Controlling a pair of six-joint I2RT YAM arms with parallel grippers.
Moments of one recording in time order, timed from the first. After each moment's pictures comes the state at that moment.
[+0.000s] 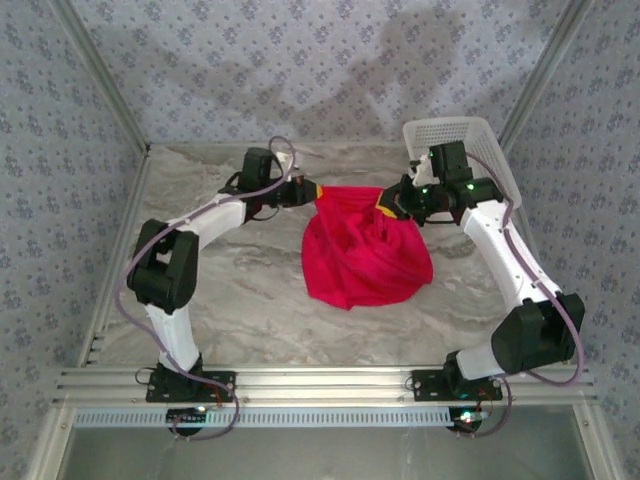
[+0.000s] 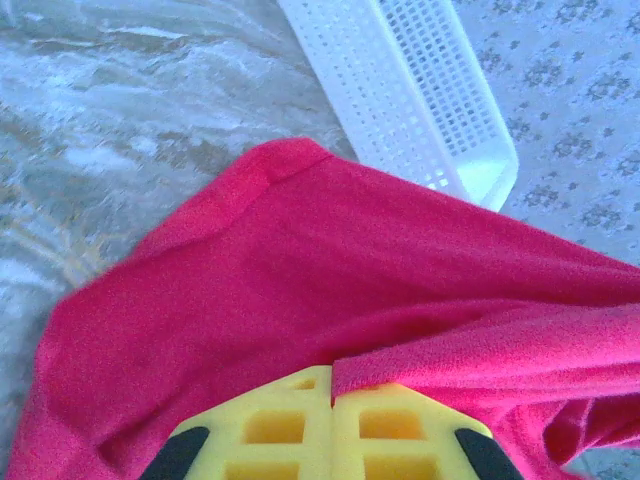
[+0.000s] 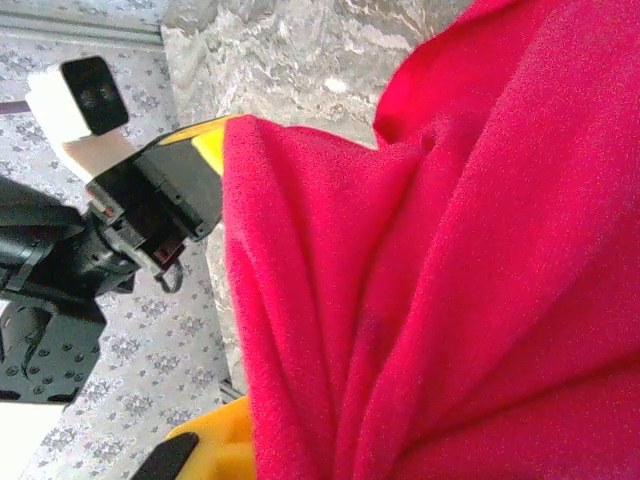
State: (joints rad) left arm -0.40 1.85 1.28 -0.02 0.68 -0.53; right arm 0.21 1.46 1.34 -0.78 -0.66 0.76
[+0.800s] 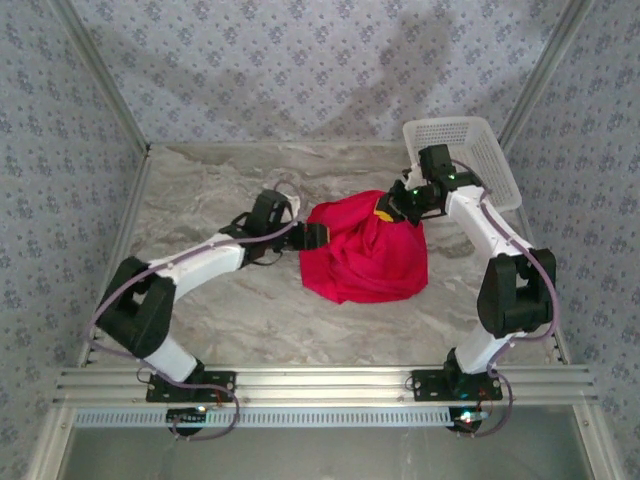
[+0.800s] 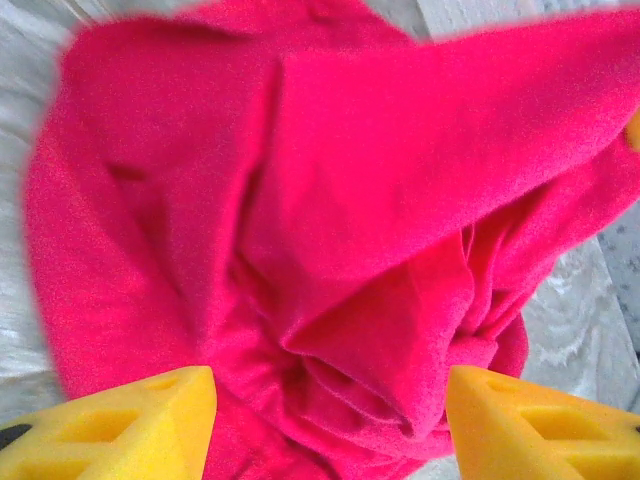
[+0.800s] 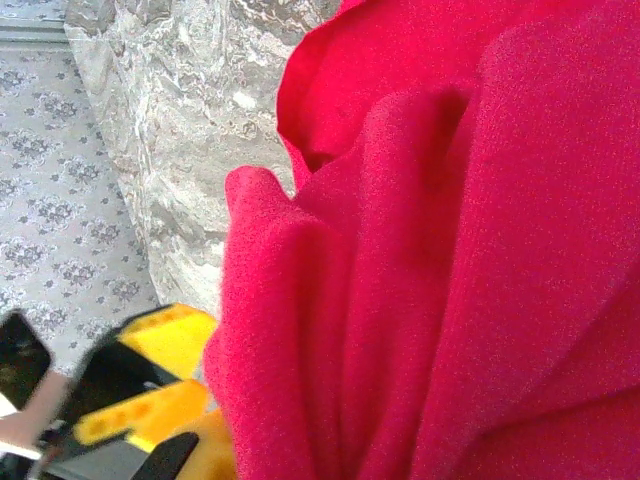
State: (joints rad) left arm -0.63 1.60 0.98 -0.08 0.36 -0.60; right arm 0.18 1.65 1.37 -0.76 -0.64 0.69
